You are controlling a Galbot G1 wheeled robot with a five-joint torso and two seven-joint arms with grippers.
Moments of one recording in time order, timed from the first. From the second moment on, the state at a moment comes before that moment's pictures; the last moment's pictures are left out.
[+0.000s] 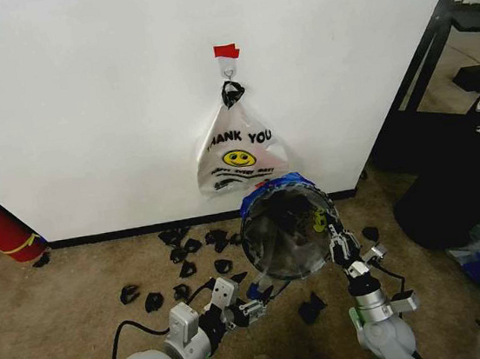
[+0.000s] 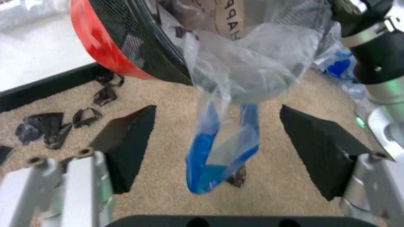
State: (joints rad) left arm 1.40 -0.92 -0.11 -2.28 -0.51 0.44 -0.01; right arm -1.32 1.33 0.41 1.57 1.02 0.56 -0.75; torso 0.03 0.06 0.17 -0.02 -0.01
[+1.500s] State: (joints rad) left arm 1.31 -0.94 -0.08 -2.08 -0.39 0.30 -0.07; right arm -1.35 1.31 0.35 1.63 1.06 0.41 -0.58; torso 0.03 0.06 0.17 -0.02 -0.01
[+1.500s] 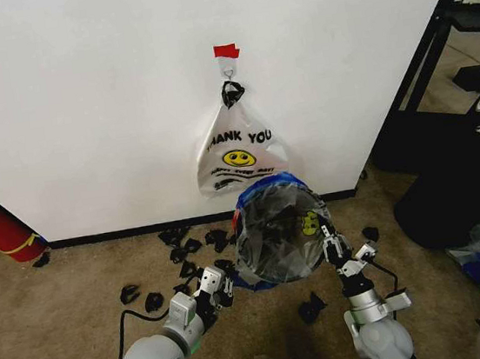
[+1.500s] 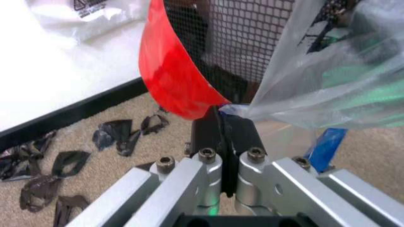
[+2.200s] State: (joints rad) left arm 1.35 -0.93 -0.18 -2.04 -0.23 0.05 0.16; right arm -1.33 1.32 0.35 1.67 1.06 0.43 -0.36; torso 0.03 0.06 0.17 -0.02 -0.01
